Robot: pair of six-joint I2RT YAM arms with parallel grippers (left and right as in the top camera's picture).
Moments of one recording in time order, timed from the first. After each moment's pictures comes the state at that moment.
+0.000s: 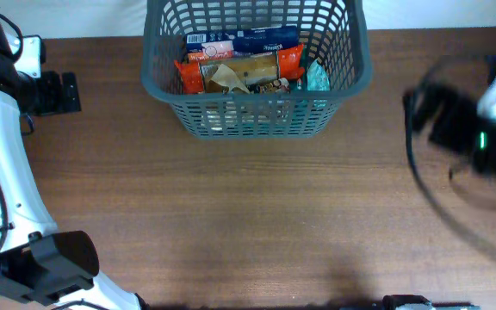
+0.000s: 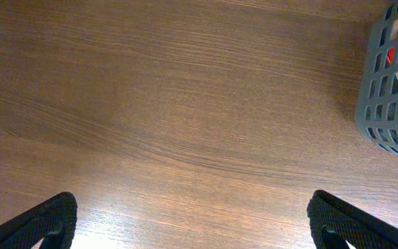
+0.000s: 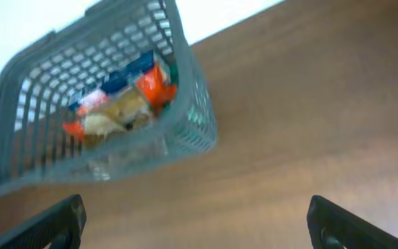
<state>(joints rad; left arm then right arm) 0.34 1.85 2.12 -1.39 0.01 0.18 -0.02 1.21 1.85 -1.36 -0.13 0.42</state>
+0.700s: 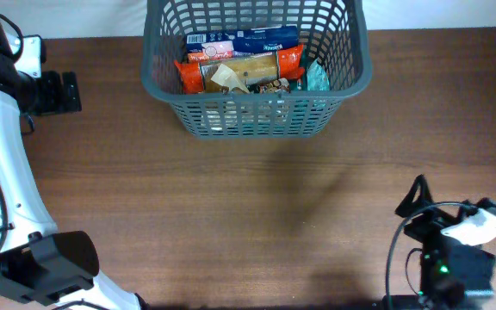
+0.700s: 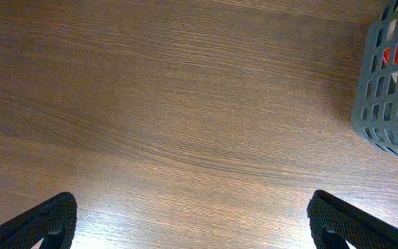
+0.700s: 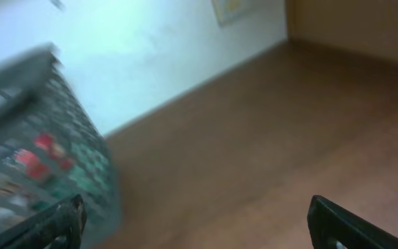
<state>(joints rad) 0.34 1.85 2.12 -1.39 0.01 0.17 -0.02 0.19 0.45 -0.51 0.30 0.42</state>
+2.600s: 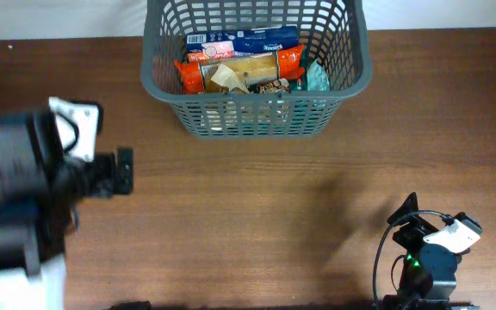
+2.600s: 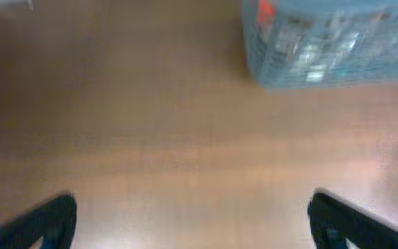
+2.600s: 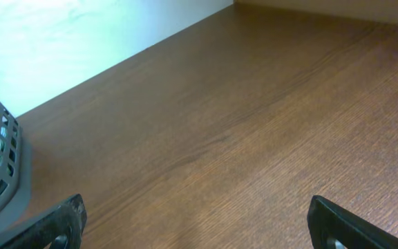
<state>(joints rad) 0.09 1.11 1.50 -1.24 0.02 0.17 -0.07 0.01 0.14 -0.46 0.41 0.42</state>
